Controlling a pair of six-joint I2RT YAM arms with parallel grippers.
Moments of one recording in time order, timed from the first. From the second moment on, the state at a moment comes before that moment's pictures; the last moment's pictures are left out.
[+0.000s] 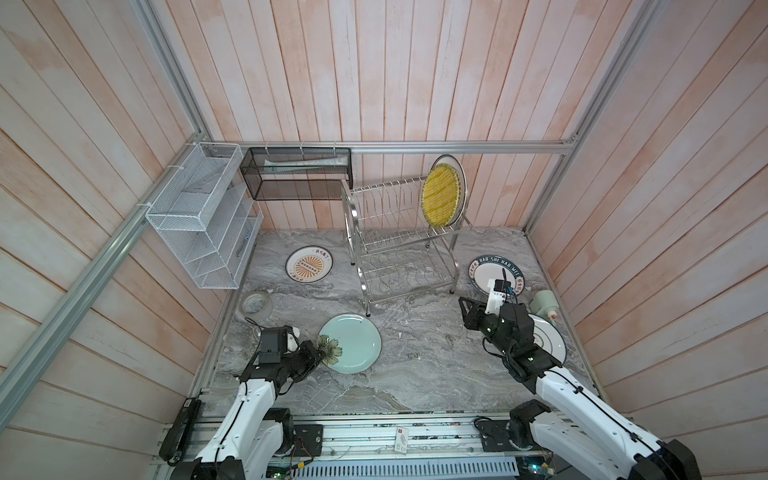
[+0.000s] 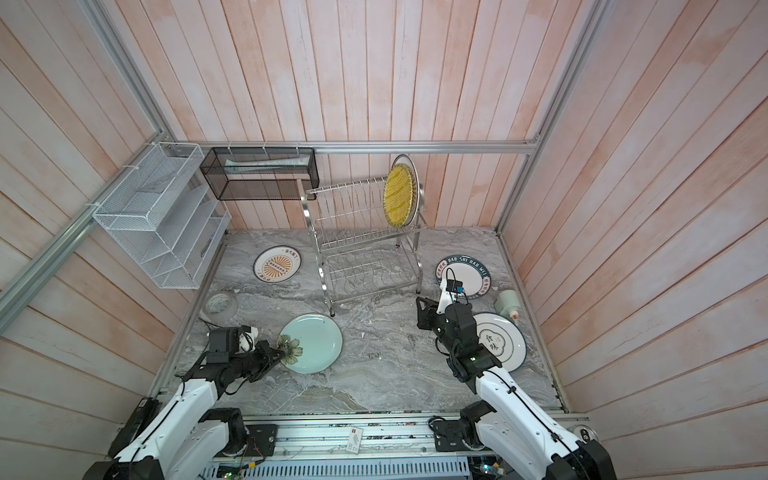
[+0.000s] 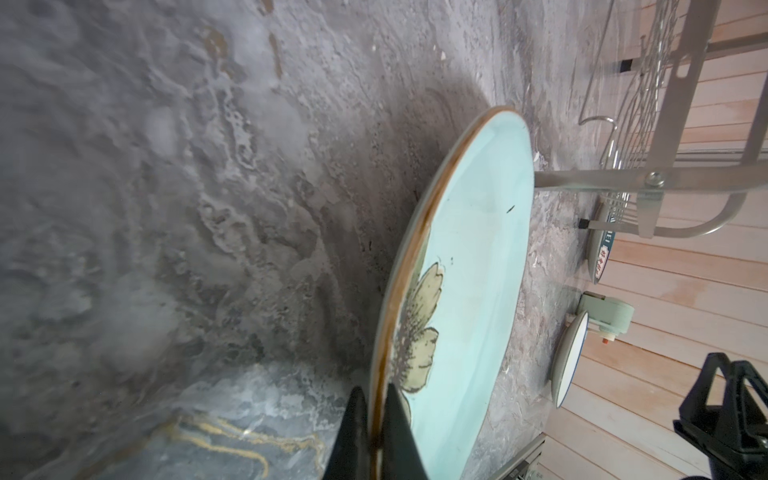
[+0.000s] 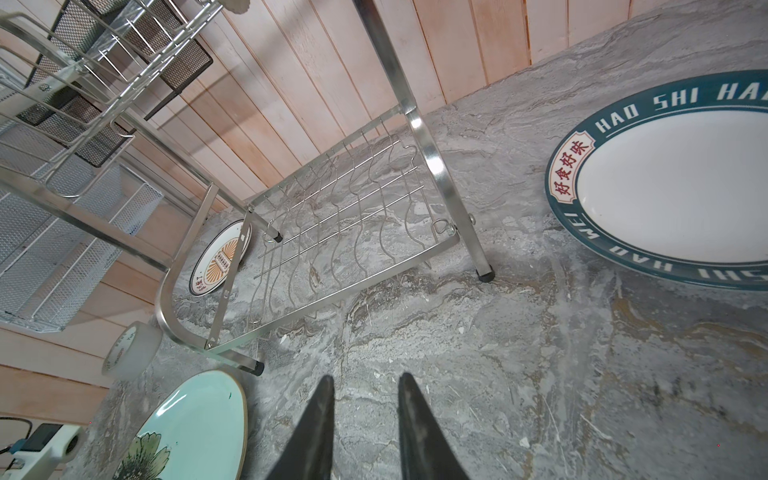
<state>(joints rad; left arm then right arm) 0.02 0.88 0.29 -0.38 0.56 -0.71 0.41 0.86 0.41 0.13 0.00 0.58</state>
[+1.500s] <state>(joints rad) -0.34 1.20 0.45 -0.10 0.61 -0.68 0.40 0.91 0.41 0.18 -0.11 0.60</state>
